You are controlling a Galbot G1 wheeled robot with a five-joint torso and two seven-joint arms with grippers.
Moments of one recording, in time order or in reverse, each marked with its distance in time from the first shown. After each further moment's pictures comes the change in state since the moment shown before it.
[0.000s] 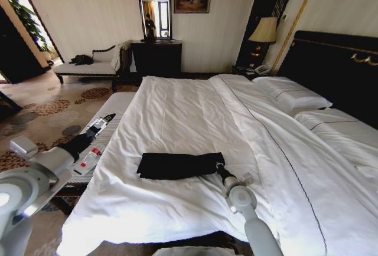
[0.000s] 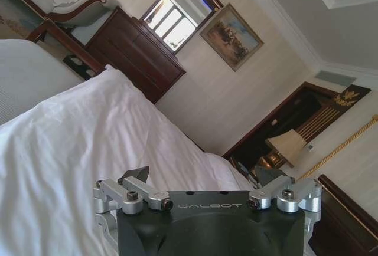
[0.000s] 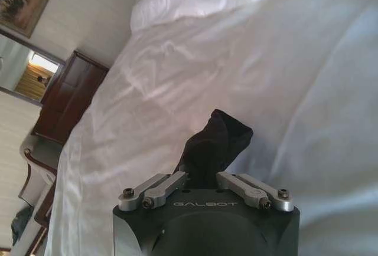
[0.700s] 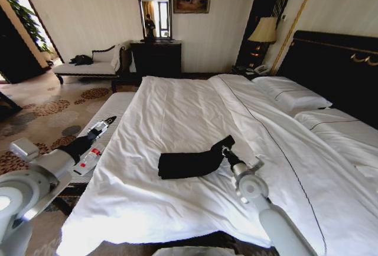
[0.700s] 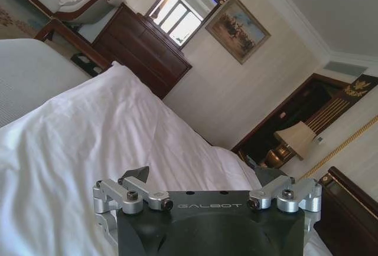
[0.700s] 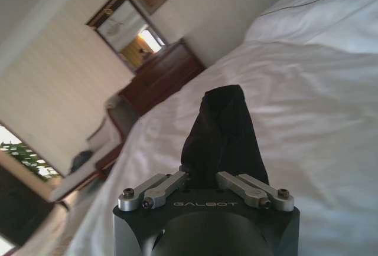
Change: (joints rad) left arm 0.035 -0.012 -0.010 -0.039 0.016 0.017 -0.033; right arm 0.177 -0.223 -0.264 -0.017 -0.181 0.068 -0.188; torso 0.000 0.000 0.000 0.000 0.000
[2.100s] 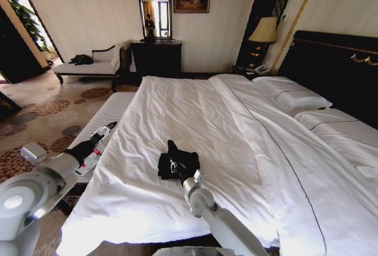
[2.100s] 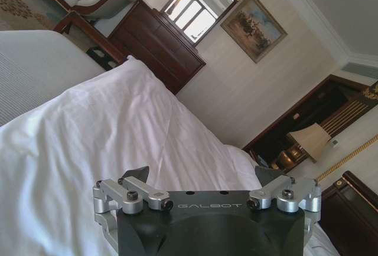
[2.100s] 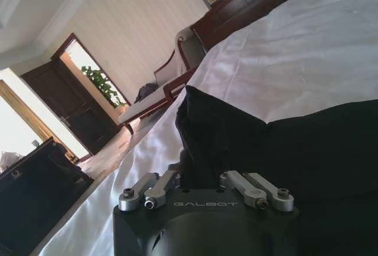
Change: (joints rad) left arm -0.012 -0.042 0.054 0.046 0.061 0.000 0.003; right arm 0.060 0.142 -0.416 -0.211 -0.282 0.104 -0.128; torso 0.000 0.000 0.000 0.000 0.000
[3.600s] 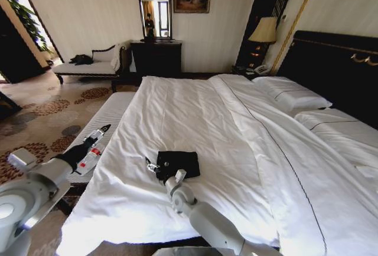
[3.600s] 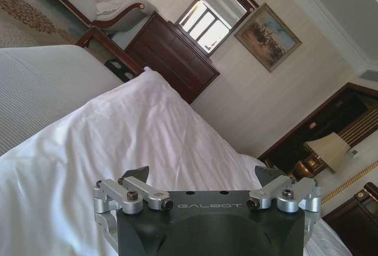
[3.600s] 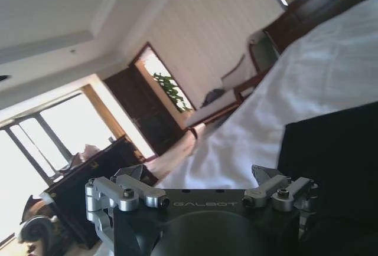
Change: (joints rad) left arm 0.082 -0.025 -0.085 -0.029 0.017 -0.003 0.006; right arm 0.155 0.130 -0.207 -0.279 -0.028 0.236 -0.234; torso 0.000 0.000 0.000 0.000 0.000
